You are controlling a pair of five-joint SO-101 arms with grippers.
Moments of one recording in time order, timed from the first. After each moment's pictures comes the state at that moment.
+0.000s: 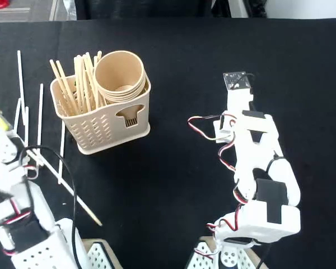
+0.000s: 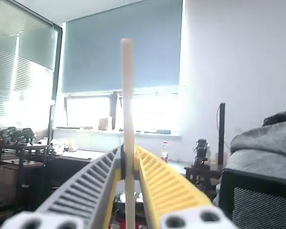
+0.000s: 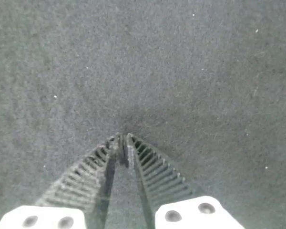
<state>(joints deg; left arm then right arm) -33.8 -95.3 71.8 0.7 2.1 8.4 3.1 36.7 41.5 13.1</state>
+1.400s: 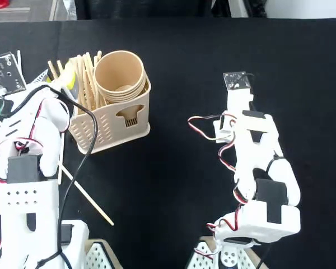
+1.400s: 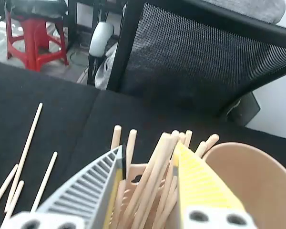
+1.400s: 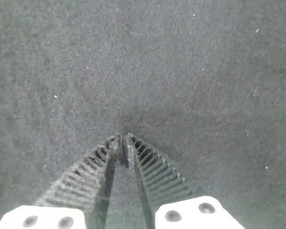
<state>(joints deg) -9.8 -53.7 39.7 38.7 12.9 8.4 3.1 36.7 41.5 13.1</state>
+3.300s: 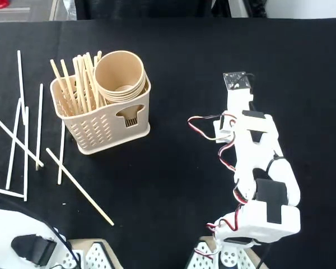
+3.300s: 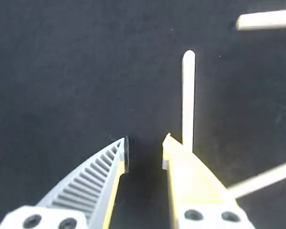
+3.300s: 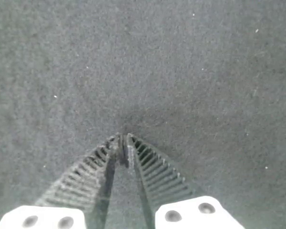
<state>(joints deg) -73.8 31.5 -13.7 64.3 6.2 8.4 3.1 36.7 41.5 13.1</state>
